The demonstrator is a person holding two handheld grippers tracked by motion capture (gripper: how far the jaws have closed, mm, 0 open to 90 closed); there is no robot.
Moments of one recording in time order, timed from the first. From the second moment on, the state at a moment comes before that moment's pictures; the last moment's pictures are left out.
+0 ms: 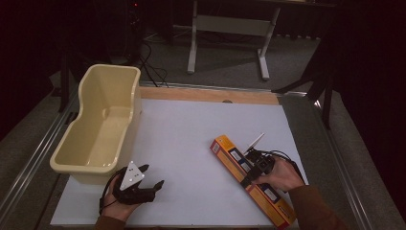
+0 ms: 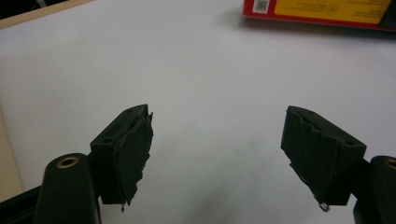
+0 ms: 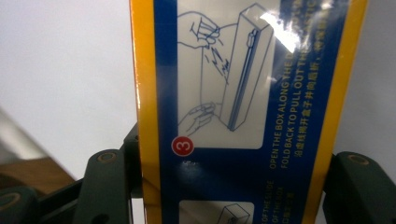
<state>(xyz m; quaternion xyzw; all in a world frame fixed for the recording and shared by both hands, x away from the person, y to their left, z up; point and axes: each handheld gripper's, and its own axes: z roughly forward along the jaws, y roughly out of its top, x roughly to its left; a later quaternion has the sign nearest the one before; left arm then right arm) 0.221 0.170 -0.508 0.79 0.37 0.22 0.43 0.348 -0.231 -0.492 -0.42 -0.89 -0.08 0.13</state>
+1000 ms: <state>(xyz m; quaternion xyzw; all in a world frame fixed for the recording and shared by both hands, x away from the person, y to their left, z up) 0.221 0.171 -0.506 0.79 0.37 0.22 0.44 0.347 -0.179 -0.457 -0.44 -0.84 -0.24 0.21</state>
